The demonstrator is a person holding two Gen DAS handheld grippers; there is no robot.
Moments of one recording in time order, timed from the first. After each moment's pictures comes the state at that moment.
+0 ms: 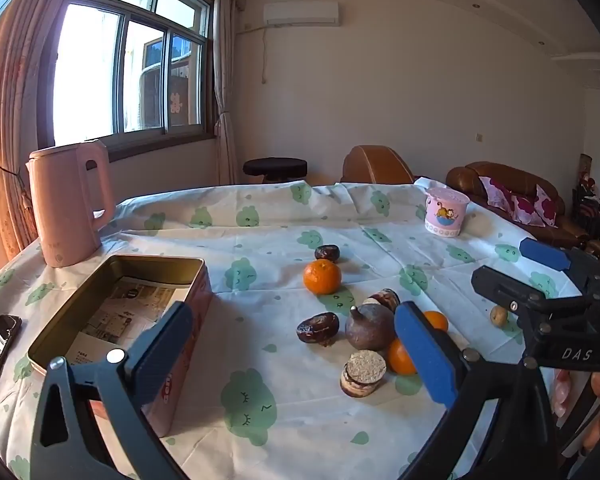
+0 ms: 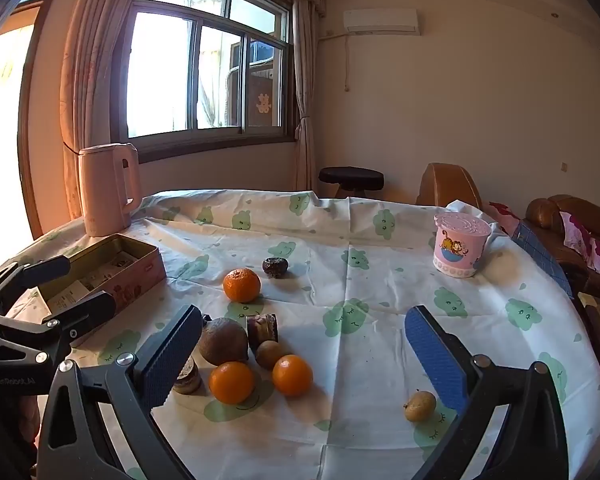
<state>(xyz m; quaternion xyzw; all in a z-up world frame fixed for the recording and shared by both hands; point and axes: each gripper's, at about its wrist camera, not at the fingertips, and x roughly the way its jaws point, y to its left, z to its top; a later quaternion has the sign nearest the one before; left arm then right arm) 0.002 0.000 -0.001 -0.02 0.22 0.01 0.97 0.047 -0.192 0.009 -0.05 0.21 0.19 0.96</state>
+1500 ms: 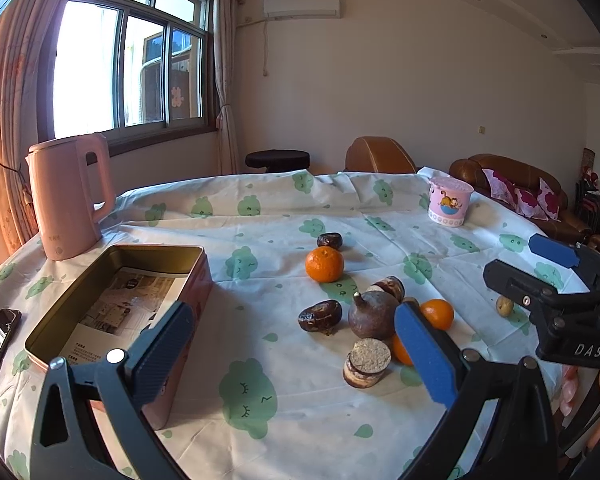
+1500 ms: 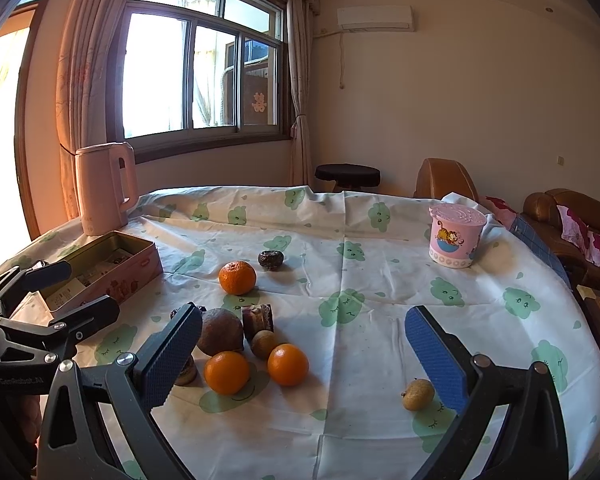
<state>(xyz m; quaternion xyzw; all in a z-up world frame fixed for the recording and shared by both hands) 0.002 -0.001 -0.013 -0.02 0.23 0.01 0.97 0.044 -0.198 0.002 -0.04 0.21 0.18 0.96</state>
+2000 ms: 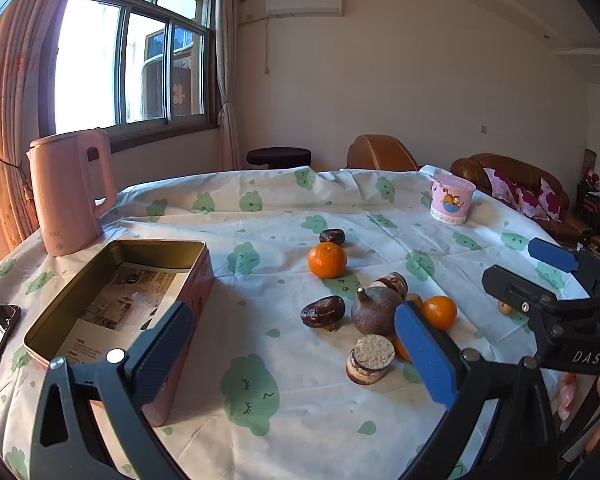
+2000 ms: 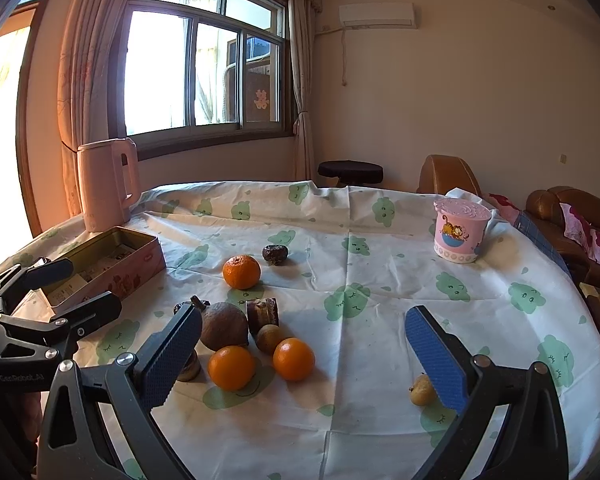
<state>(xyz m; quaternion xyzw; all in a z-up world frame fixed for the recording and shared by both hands) 0.000 0.001 -0.016 -0.02 0.23 0.01 0.97 0.043 -0.195 -0.003 -0.04 0.22 0.19 0.96</state>
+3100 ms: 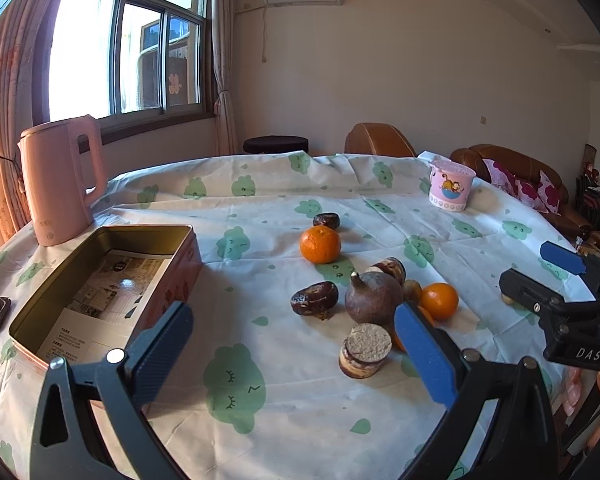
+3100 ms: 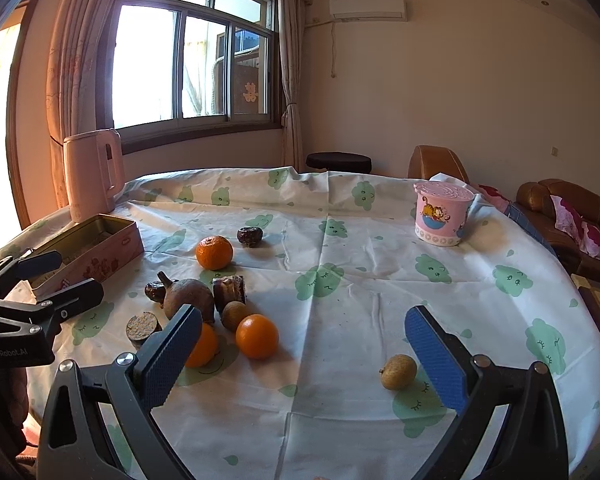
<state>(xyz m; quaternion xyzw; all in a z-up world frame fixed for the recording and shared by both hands) 0.006 -0.010 -0.032 -0.02 0.26 0.01 0.97 0.048 -0.221 -0.022 -0.04 0.23 0.16 0.96</state>
